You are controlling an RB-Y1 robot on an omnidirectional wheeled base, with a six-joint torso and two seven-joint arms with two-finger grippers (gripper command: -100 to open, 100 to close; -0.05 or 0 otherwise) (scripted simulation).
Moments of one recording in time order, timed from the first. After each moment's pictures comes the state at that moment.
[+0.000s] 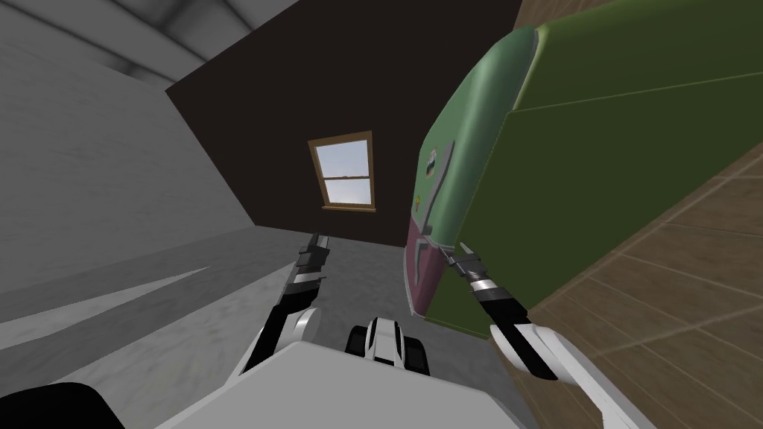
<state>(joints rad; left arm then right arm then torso) 0.54 -0.05 0.05 -2.31 0.08 -0.37 0.05 0.32 -0.40 -0.18 -2.02 0.68 -0.29 0.68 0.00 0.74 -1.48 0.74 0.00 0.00</state>
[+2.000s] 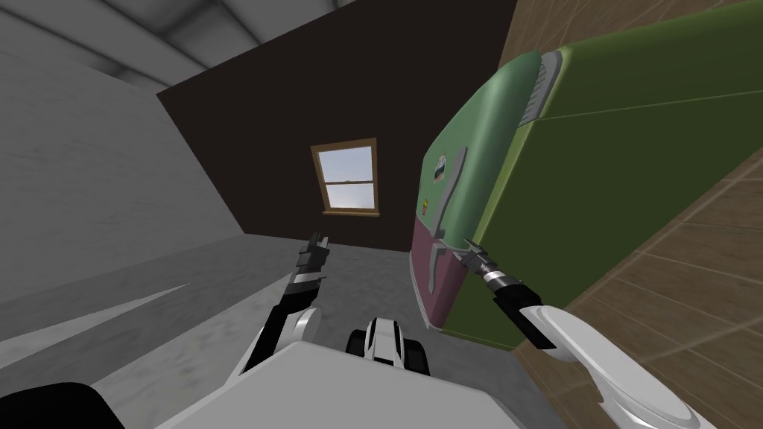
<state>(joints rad) 0.54 -0.05 0.05 -2.31 0.08 -0.37 0.05 0.22 -0.63 -0.24 -1.83 1.13 -0.22 1.12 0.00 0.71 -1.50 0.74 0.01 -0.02</state>
